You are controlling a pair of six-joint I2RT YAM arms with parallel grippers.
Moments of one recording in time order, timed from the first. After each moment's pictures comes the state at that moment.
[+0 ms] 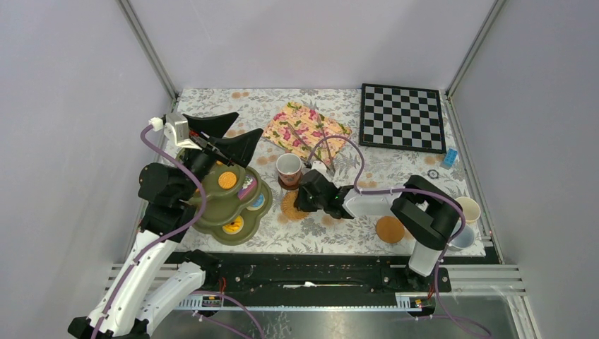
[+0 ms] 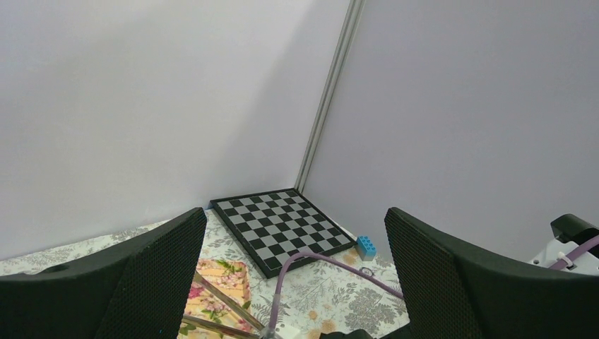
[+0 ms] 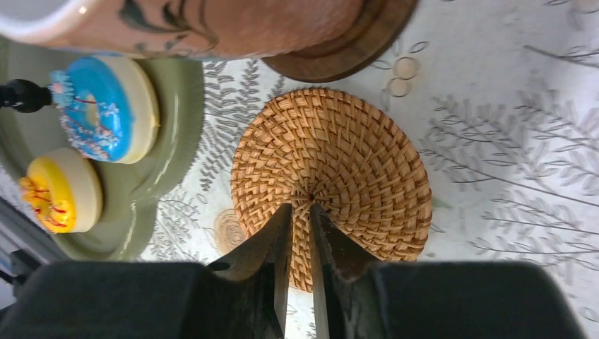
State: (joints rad) left arm -0.41 0.69 0.87 0.26 0.27 -0.42; right arm 0.94 1.75 0.86 0.10 0.11 0.82
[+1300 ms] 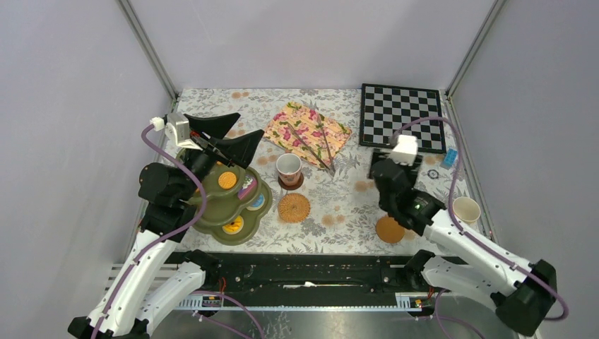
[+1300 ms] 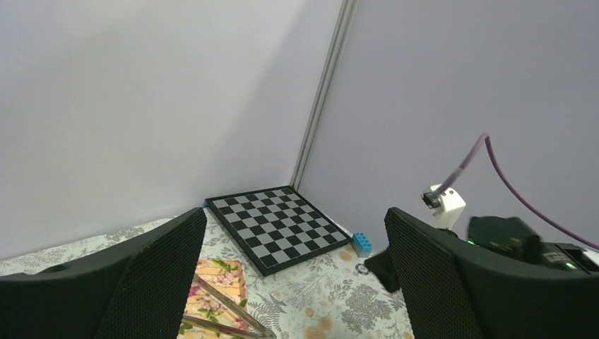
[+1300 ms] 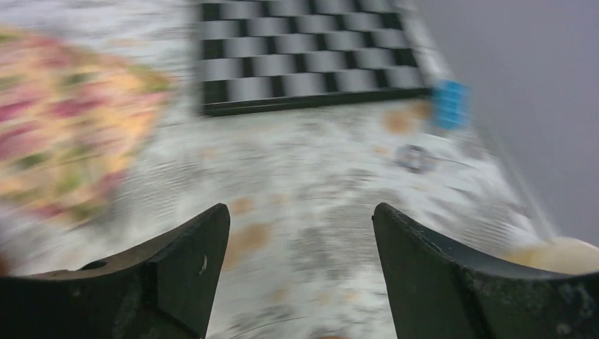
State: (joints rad) left arm -0.41 0.70 0.87 0.26 0.29 -0.42; right arm 0.82 0.93 0.74 -0.29 0.91 0.37
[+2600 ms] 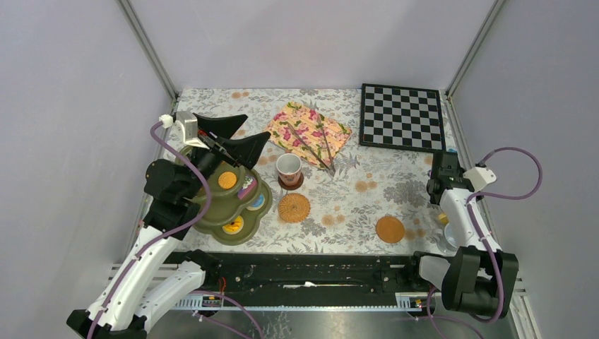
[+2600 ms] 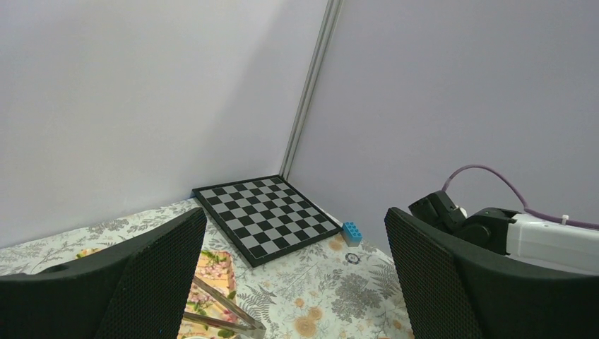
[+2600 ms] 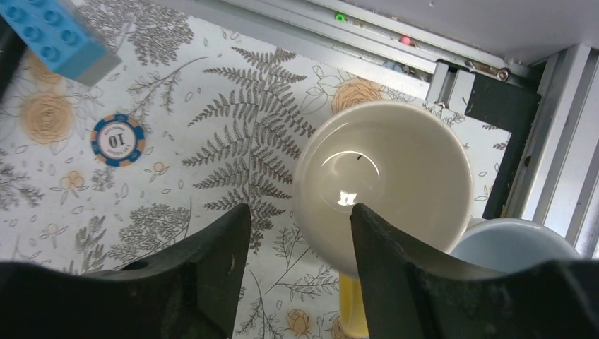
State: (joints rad) left arm -0.45 0.72 0.87 0.26 0.29 -0.42; right arm -0.15 1.11 0.71 -0.66 0.75 0.87
